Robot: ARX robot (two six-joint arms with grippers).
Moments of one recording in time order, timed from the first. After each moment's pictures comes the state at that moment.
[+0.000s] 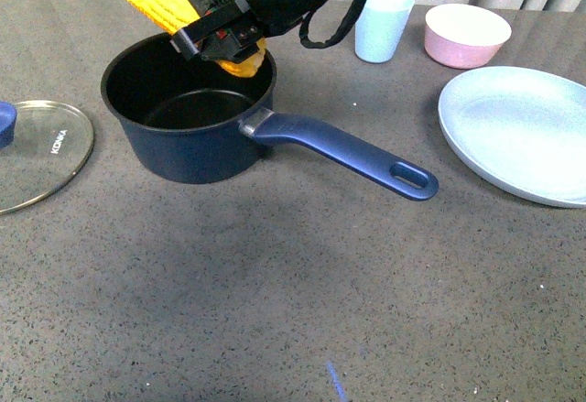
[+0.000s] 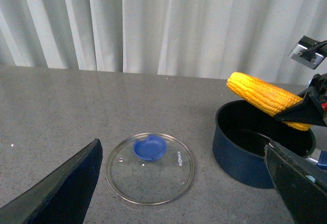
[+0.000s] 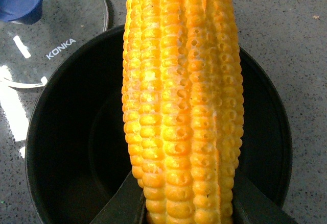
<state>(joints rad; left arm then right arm) 0.00 0.01 0.01 0.00 0.00 -0.01 0.57 2.23 1.66 -0.13 -0.30 -0.33</state>
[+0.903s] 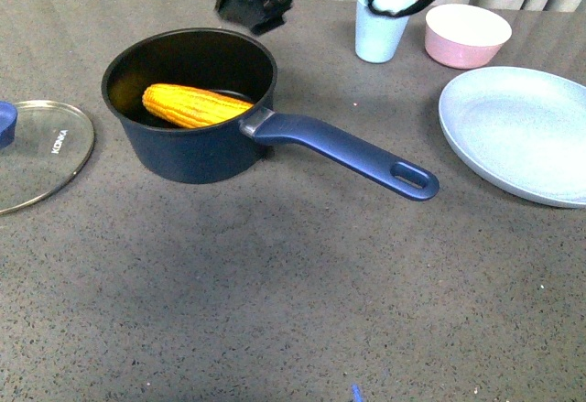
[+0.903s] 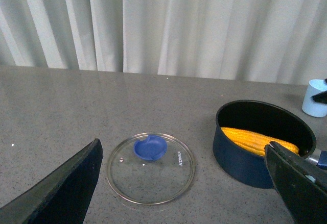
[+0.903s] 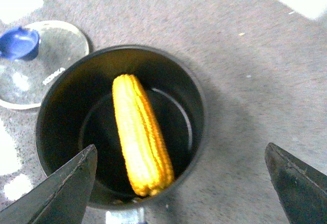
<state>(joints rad) 0.00 0.02 0.01 0.00 0.00 -0.01 0.46 1.97 1.35 0.09 -0.32 -0.24</state>
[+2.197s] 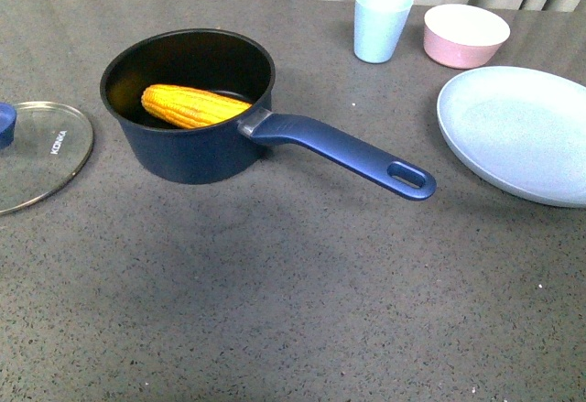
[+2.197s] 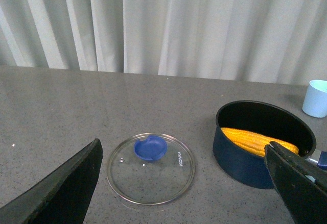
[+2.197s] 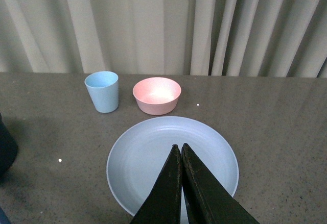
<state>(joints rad) 0.00 0.02 0.01 0.00 0.00 -0.01 0.00 0.77 0.12 0.64 0.00 -0.01</state>
